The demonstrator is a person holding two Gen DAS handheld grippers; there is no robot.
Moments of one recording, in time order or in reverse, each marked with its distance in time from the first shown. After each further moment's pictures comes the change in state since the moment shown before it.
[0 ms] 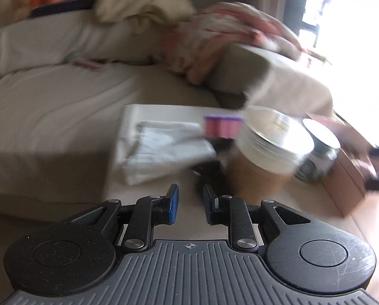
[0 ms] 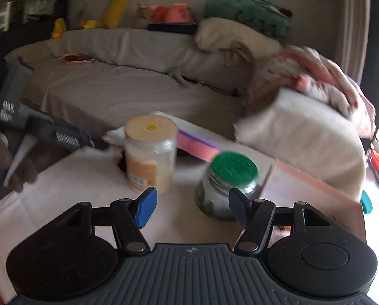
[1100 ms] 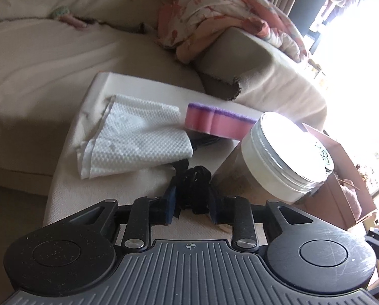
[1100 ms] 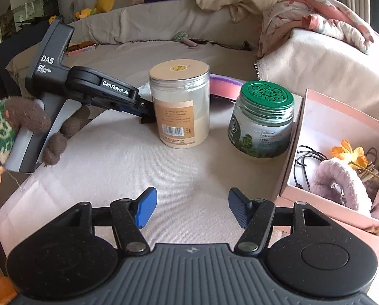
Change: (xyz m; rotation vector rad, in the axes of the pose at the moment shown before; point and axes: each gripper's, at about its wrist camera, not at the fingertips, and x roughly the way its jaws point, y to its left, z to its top) left arm 0.049 0.009 0.013 -0.206 0.096 -0.139; right arm 0.021 0.015 -0.046 0.173 0.157 0.095
